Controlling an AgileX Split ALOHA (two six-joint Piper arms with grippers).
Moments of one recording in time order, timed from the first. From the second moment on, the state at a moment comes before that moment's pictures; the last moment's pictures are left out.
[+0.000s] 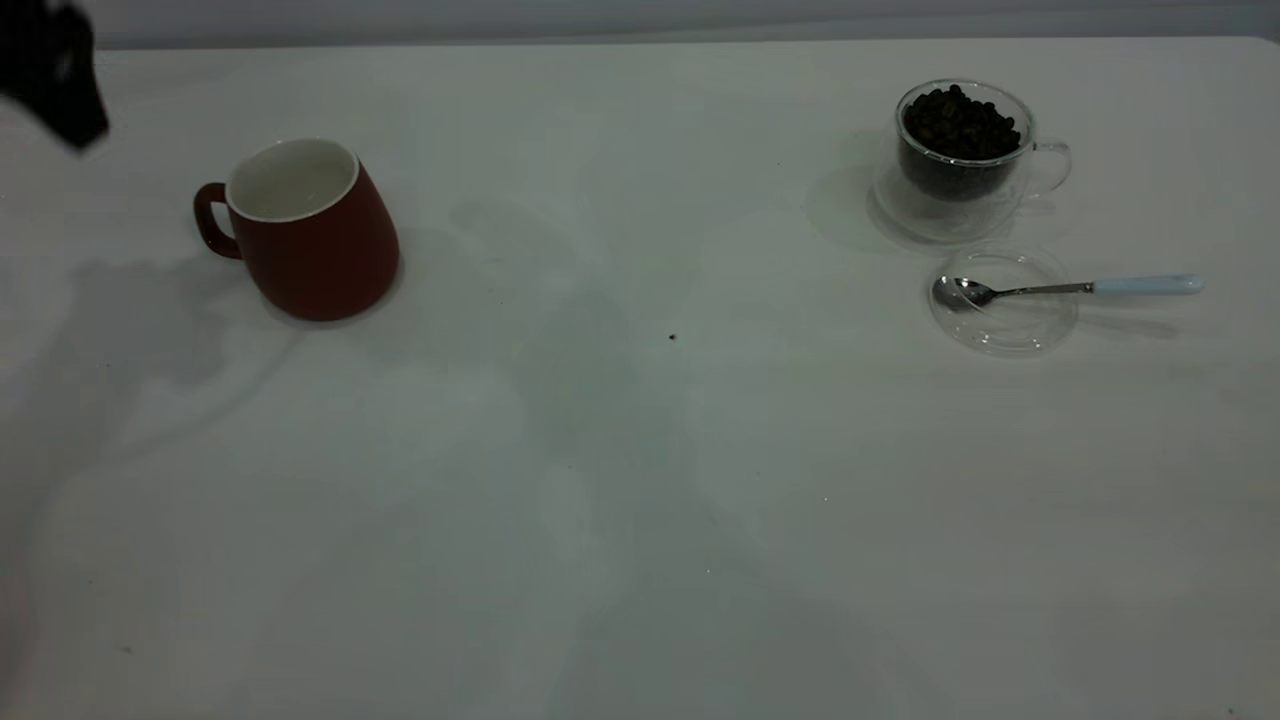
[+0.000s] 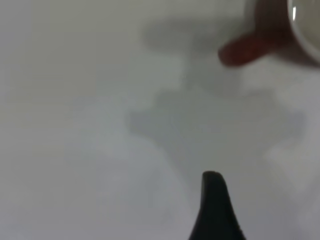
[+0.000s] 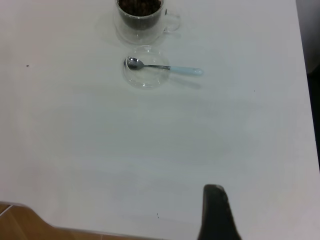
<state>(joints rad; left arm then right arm) -0.01 2.01 -1.25 0.08 0.55 0.69 0.06 -0.02 -0.51 0.02 1.23 -0.05</state>
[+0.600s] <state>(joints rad) -0.02 2.23 -1.45 0.21 0.50 0.85 0.06 -0.02 -0.51 0.02 1.23 -0.05</state>
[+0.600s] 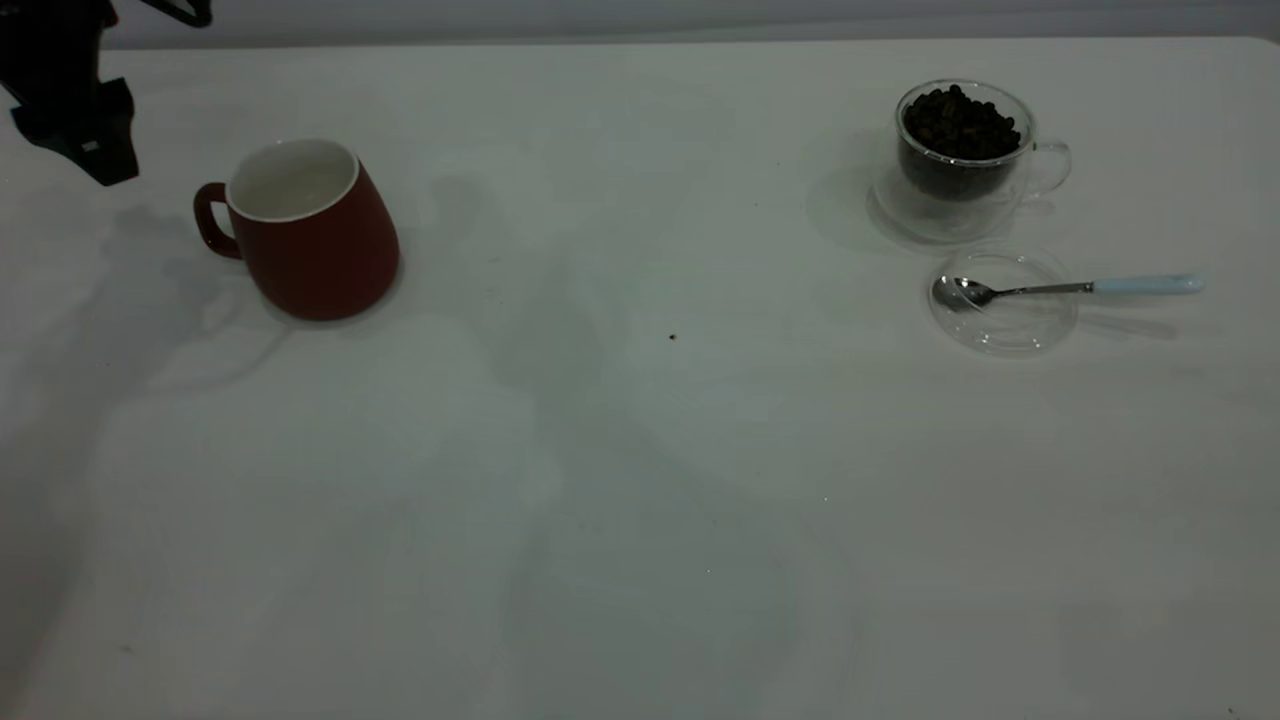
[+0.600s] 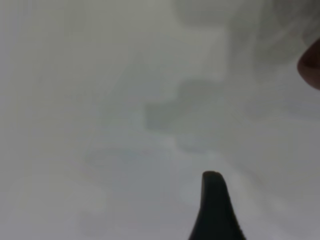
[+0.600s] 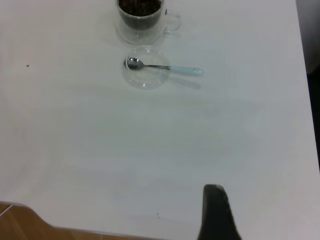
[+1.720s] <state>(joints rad) -0.14 2.36 -1.54 -0.05 0.60 1.41 0.06 -0.02 -0.51 0.02 1.23 -0.05</state>
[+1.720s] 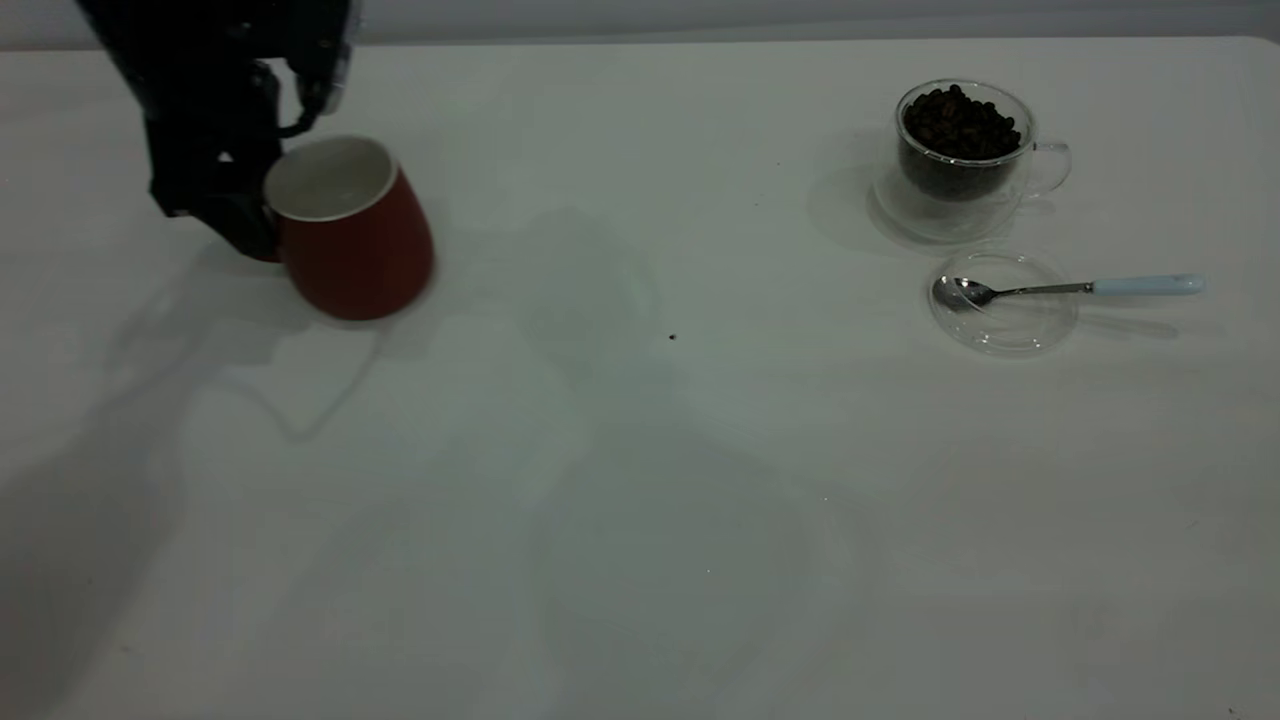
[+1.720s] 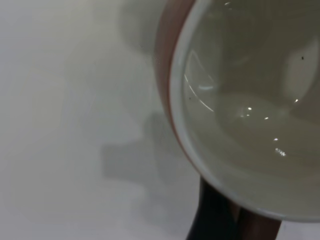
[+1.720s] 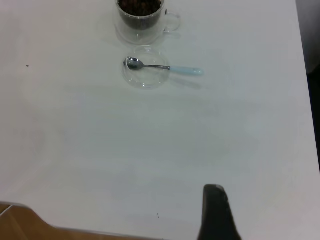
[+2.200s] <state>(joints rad) -0.23 2.36 -1.54 -0.17 0.57 1.37 0.06 -0.02 -0.51 0.02 1.23 -0.05</state>
